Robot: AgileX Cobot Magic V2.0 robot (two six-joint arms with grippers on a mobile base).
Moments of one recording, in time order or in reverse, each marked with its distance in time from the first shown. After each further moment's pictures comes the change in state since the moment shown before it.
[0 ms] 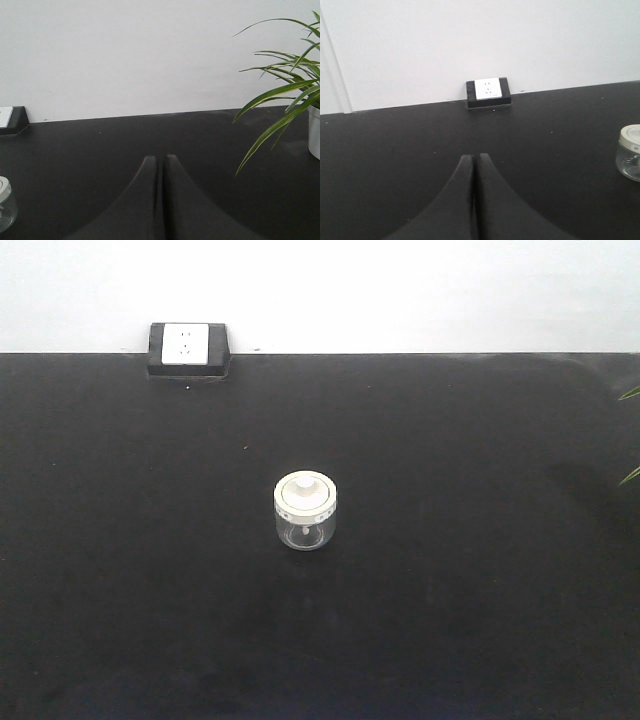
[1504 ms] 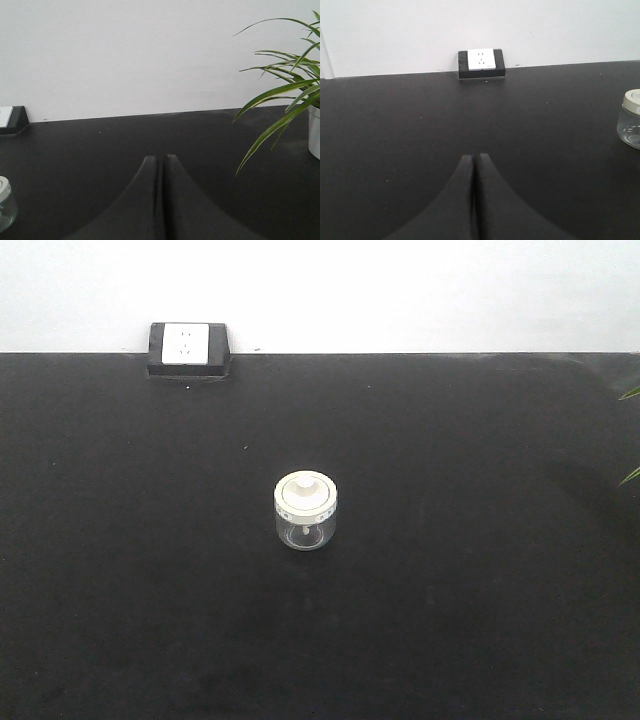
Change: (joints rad) left arm 0.000 -0.013 0.256 -0.044 -0.202 0.000; right arm 0.000 0.000 0.001 -0.001 0.001 0.000
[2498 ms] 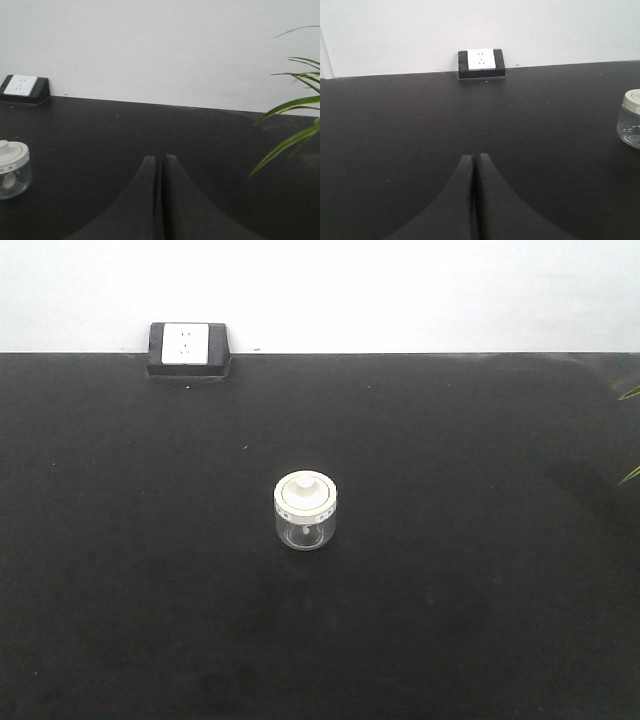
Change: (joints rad) left arm 0.000 0.000 0.000 0.000 0.000 0.000; right arm -0.088 0.006 0.000 0.460 -0.020 -0.544
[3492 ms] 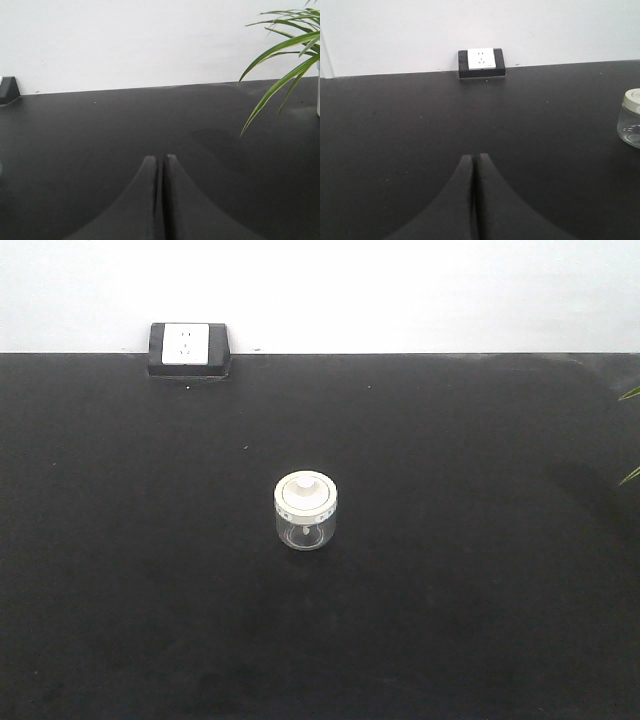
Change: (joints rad) left arm 0.000 0.000 0.001 0.000 0.001 0.000; right arm -0.122 -0.143 0.349 0.148 -0.229 -0.040
